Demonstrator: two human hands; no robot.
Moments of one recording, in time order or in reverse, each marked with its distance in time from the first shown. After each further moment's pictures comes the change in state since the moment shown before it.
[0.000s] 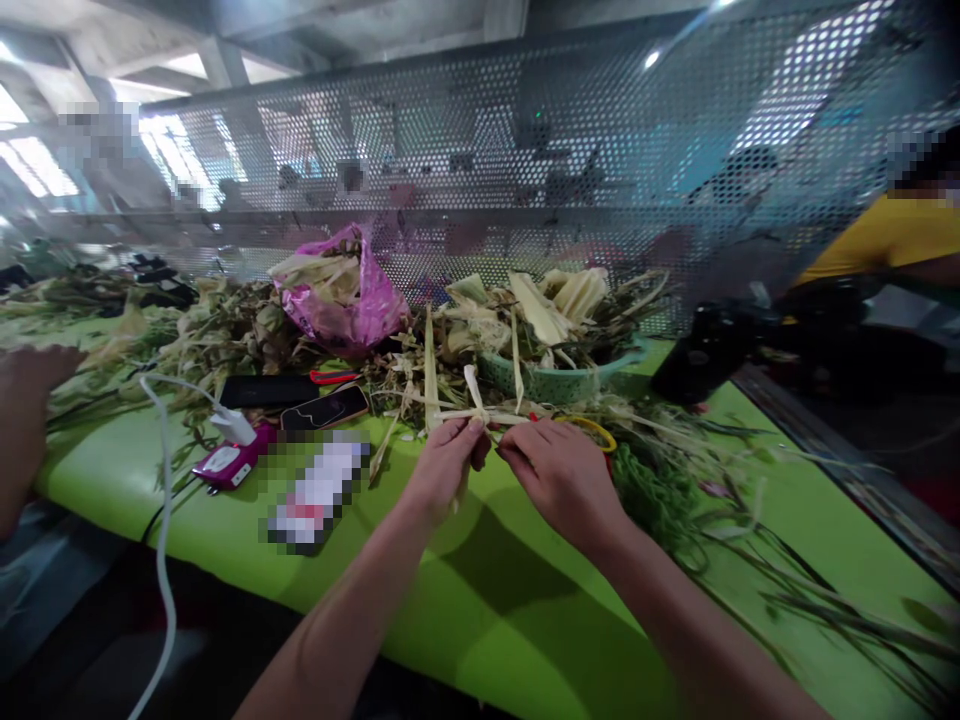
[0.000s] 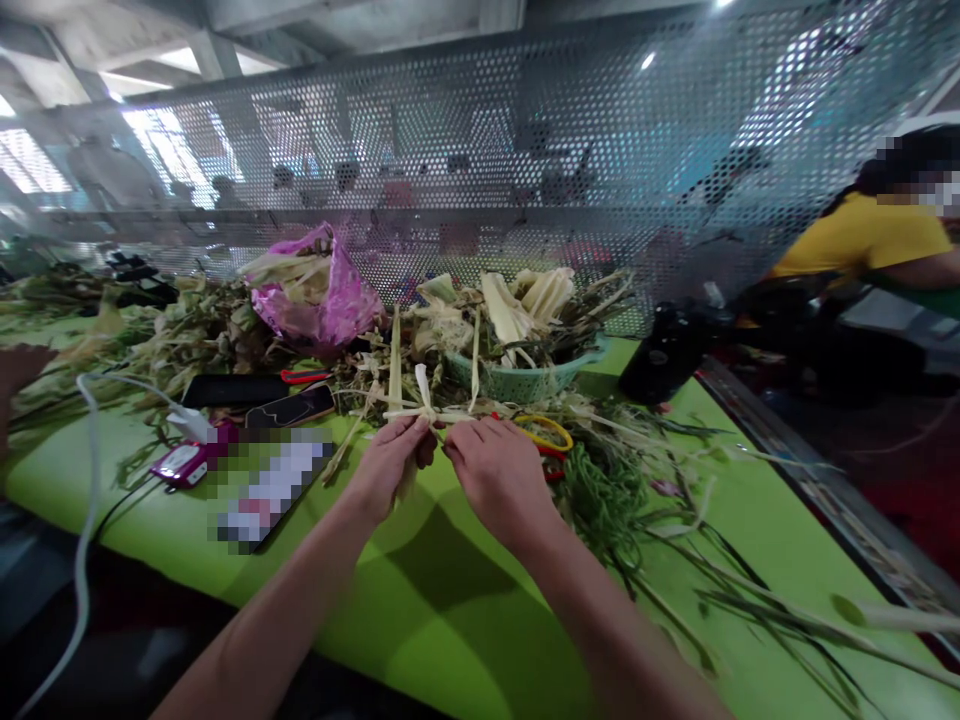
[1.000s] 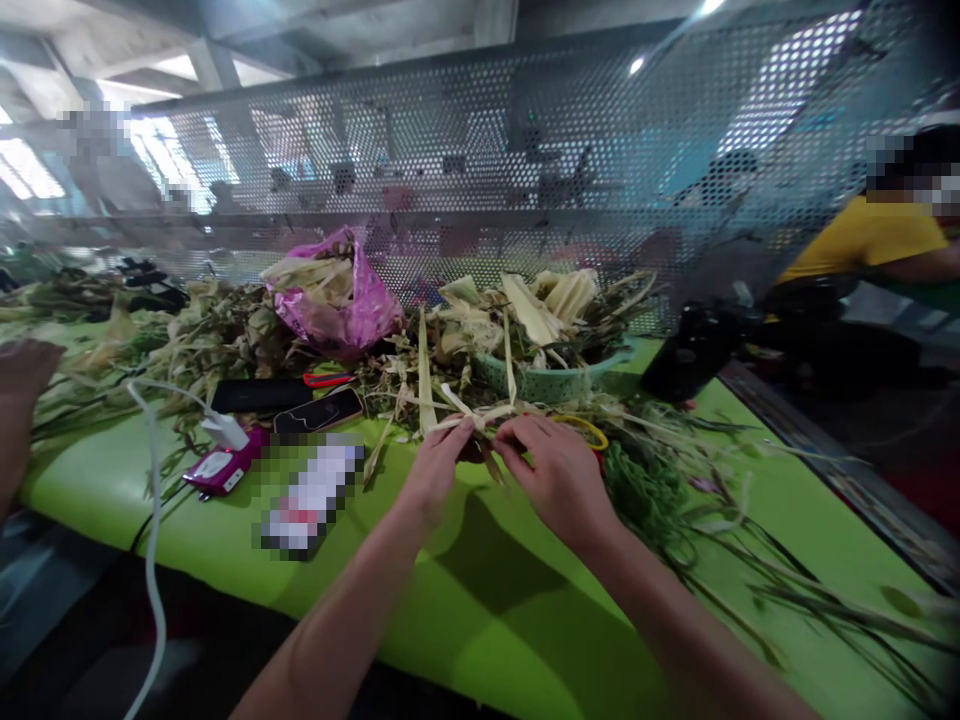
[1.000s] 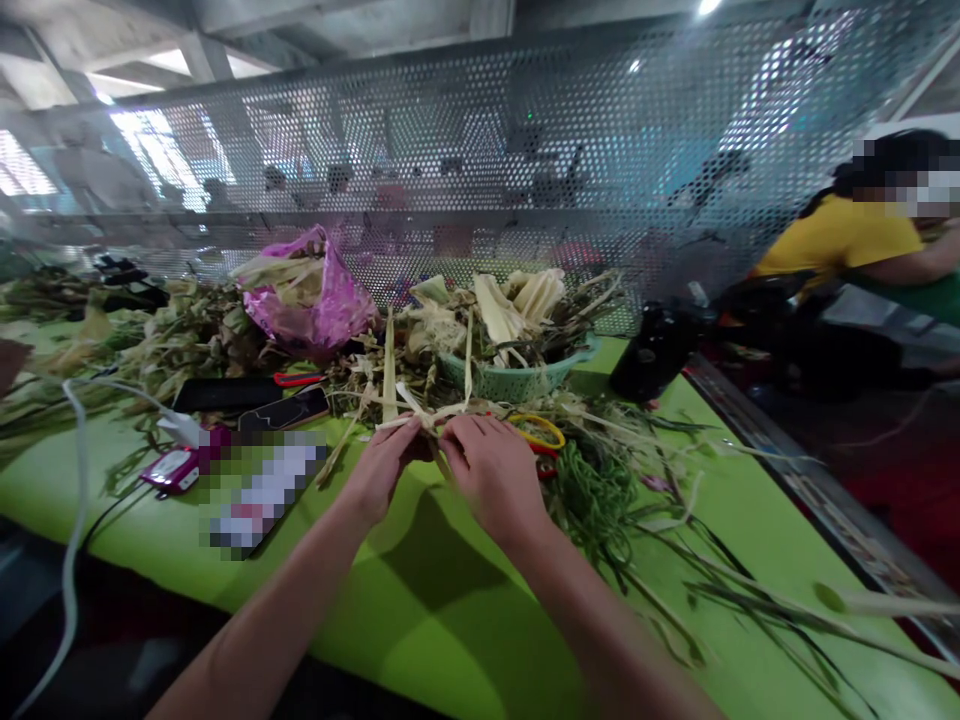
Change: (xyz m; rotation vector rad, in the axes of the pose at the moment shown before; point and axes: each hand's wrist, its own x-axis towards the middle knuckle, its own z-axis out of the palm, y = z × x) left_hand 0.001 -0.003 0.001 -0.084 0.109 -0.073; right_hand 0.000 -0.001 0.002 0.113 0.028 0.160
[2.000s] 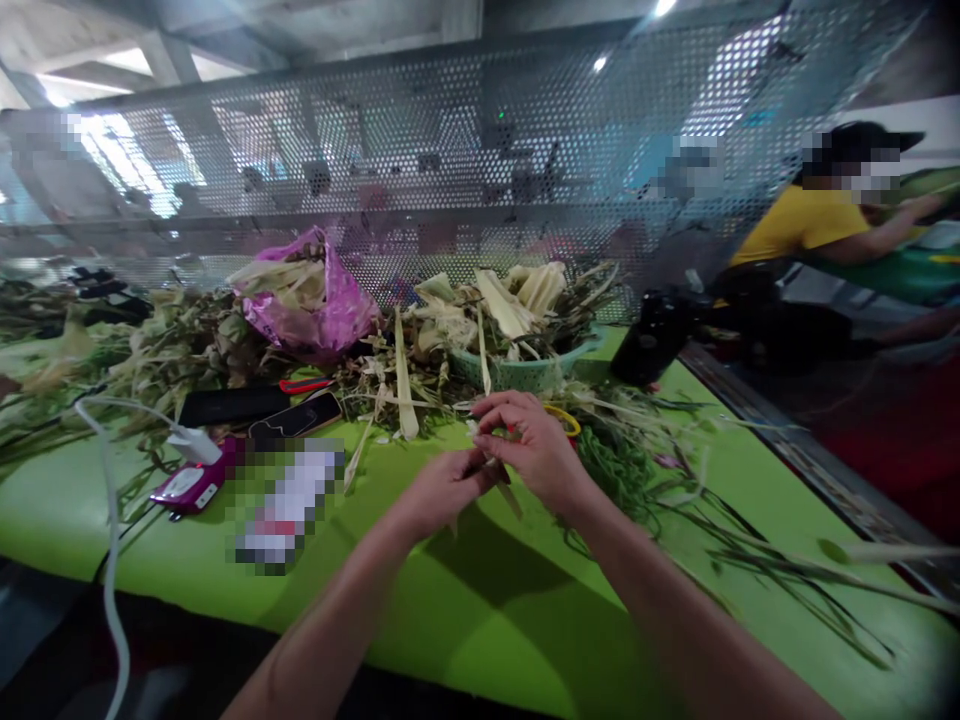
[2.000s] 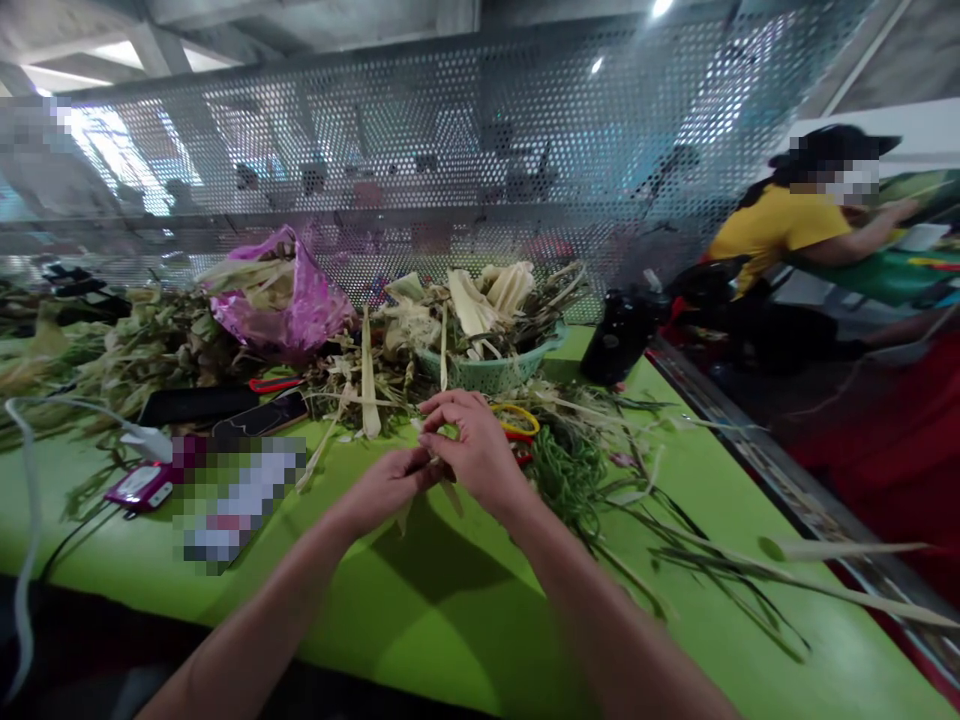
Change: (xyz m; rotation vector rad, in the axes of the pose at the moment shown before) left_hand -0.010 -0.004 0.004 0.582 -0.561 0.017; right_hand 0.006 0.012 -0.004 0.592 0.028 0.169
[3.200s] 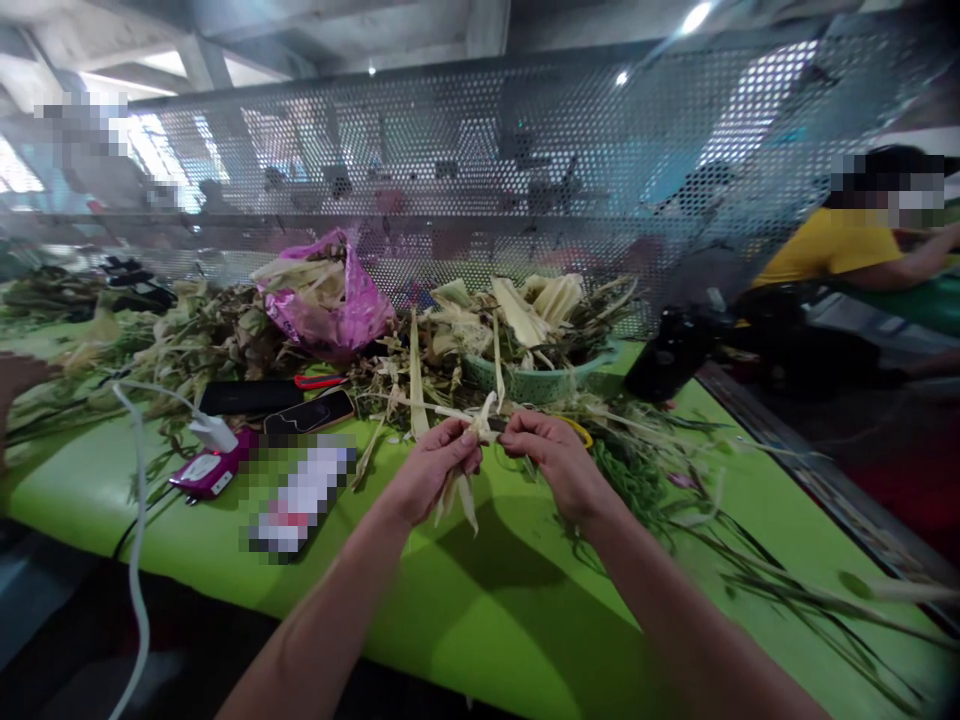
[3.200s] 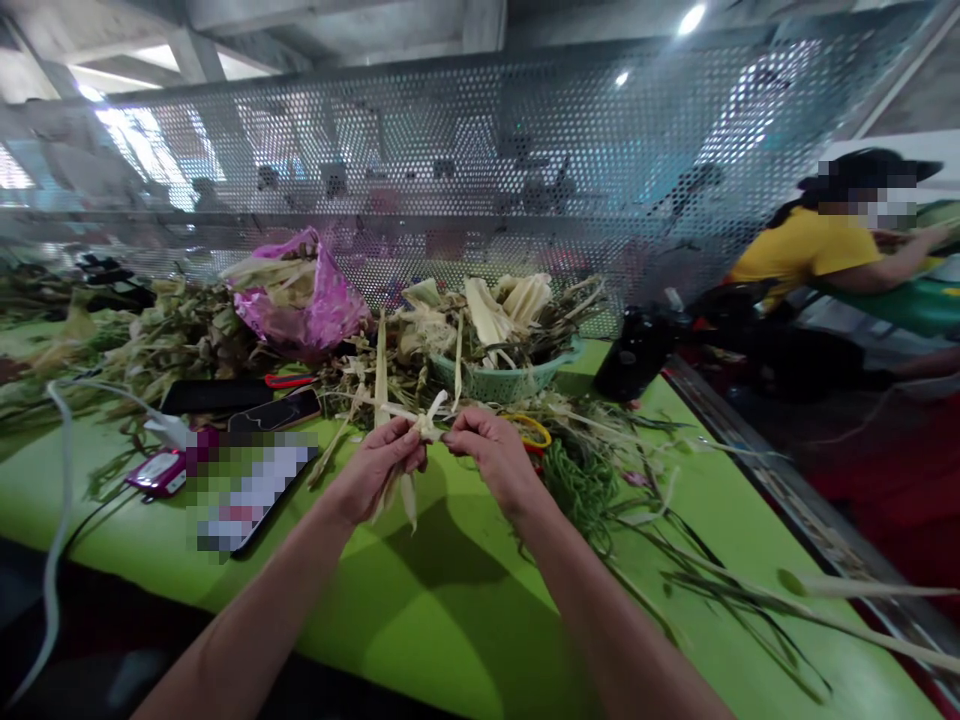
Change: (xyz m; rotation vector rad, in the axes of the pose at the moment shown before) left_hand -0.001 0.009 -0.015 -0.614 0.233 0.047; right_hand 0.003 -0.001 -0.002 0.468 -0.073 0.420
